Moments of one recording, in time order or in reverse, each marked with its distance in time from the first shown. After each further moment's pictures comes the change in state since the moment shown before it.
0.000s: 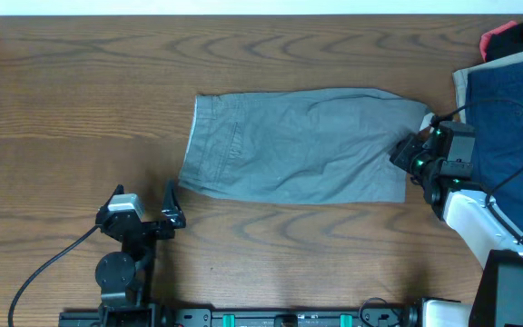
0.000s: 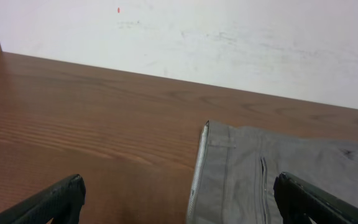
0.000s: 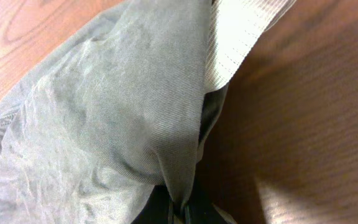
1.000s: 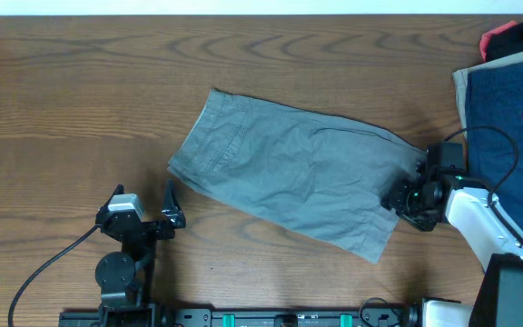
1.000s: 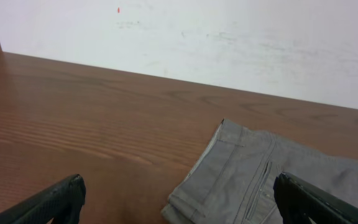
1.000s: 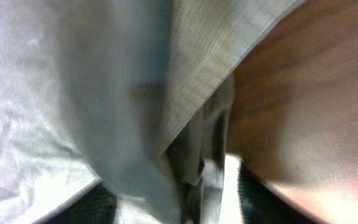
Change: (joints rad) left arm 0.000 0.000 0.000 0.000 0.000 0.000; right arm 0.000 -0.010 0.025 -0.629 -0.020 -0.021
